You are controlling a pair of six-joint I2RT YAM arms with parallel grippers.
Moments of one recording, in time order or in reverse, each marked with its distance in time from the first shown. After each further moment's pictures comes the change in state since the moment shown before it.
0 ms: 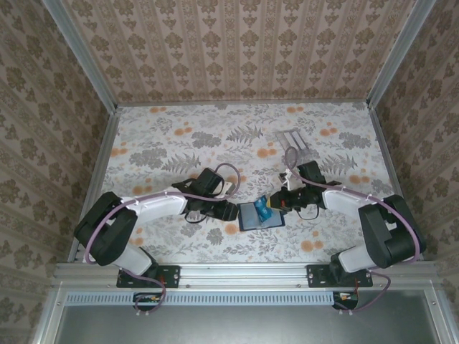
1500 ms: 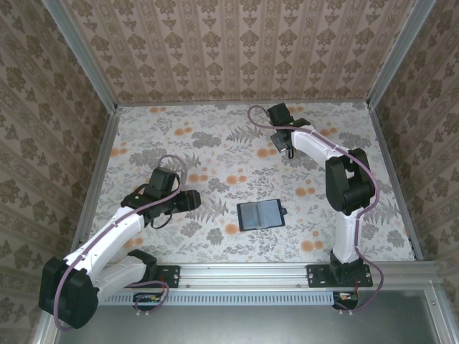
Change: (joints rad) left arm 0.315 -0.522 -0.127 -0.283 -0.209 -0.123; right arm 0.055 0.563 0.984 -0.422 1.216 -0.629
